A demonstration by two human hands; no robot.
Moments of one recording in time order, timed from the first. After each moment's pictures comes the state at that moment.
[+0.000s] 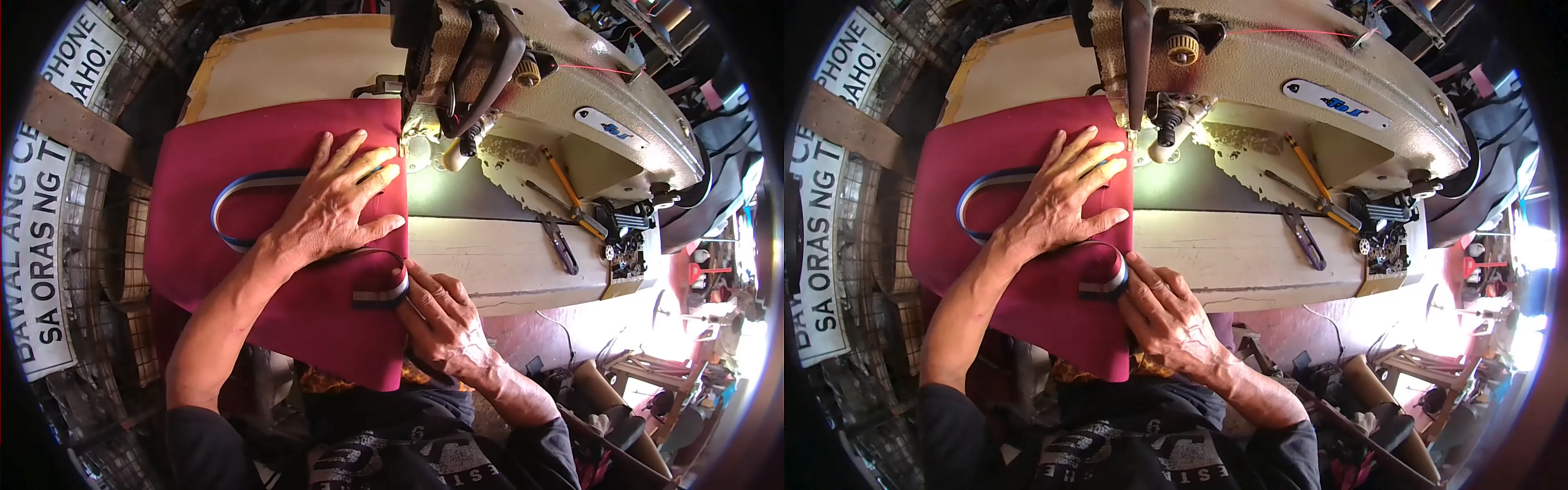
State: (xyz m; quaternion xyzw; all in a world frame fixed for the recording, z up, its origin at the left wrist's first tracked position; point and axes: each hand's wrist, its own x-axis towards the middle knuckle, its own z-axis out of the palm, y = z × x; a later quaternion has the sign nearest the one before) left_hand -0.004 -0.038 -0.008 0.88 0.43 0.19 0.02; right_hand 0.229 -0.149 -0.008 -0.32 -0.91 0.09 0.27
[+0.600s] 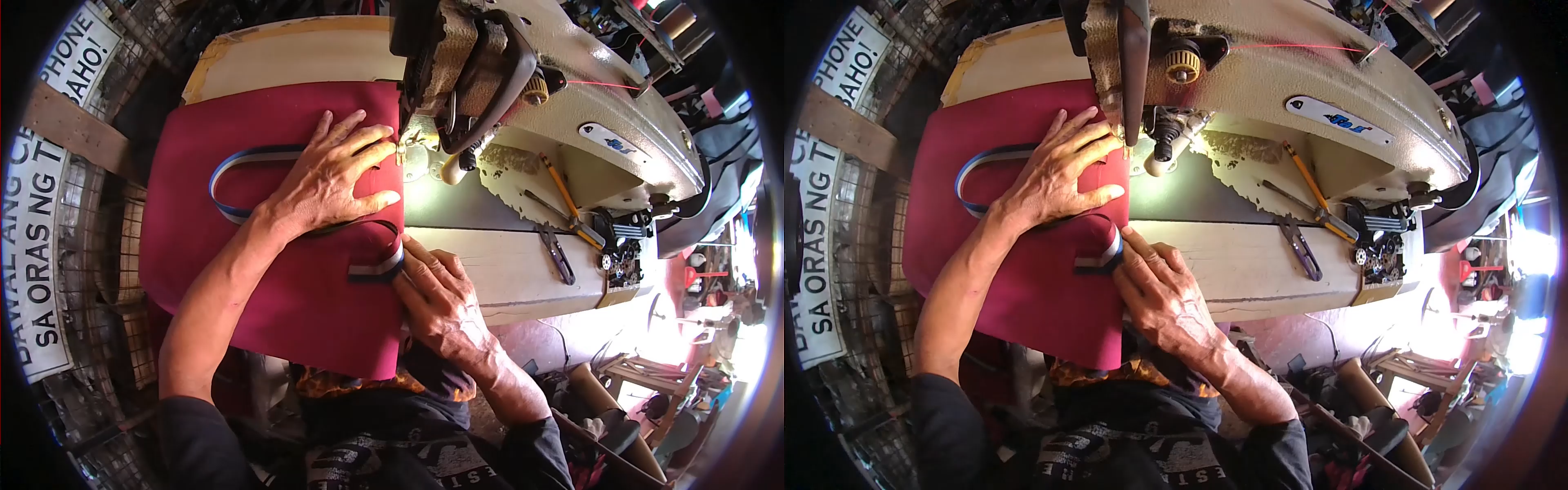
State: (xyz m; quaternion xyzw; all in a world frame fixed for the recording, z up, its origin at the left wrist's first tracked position) left_hand -0.012 0.006 -0.010 0.88 0.42 0.21 0.03; right_hand 0.226 -0.110 -0.011 -0.31 -0.91 0.09 0.27
